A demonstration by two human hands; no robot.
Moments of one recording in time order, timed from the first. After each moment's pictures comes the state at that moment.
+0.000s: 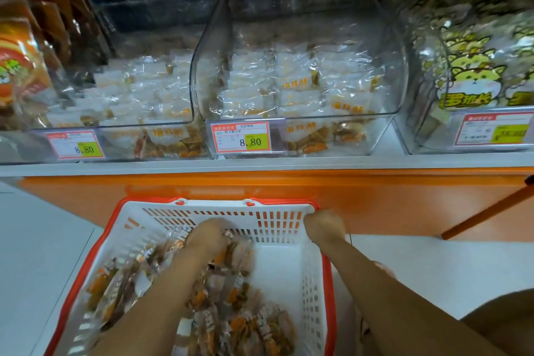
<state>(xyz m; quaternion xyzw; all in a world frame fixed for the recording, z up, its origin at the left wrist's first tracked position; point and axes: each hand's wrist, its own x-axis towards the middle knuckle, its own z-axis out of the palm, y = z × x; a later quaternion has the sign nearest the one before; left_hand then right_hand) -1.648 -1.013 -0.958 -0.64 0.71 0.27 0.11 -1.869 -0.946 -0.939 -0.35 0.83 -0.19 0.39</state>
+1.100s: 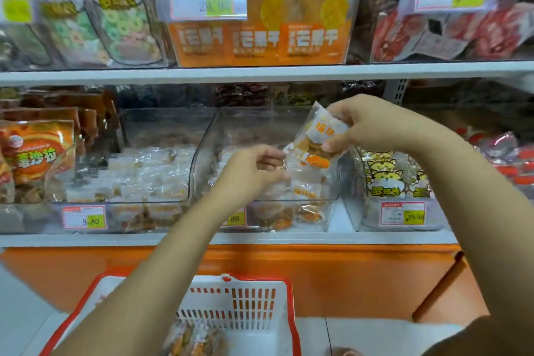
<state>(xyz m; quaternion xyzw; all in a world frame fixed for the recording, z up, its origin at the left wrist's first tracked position) -1.780 -1.017 -0.685 -0.37 0.74 0.43 -0.35 -1.978 -0.959 -0.597 -0.70 0.66 -0.21 0.15</state>
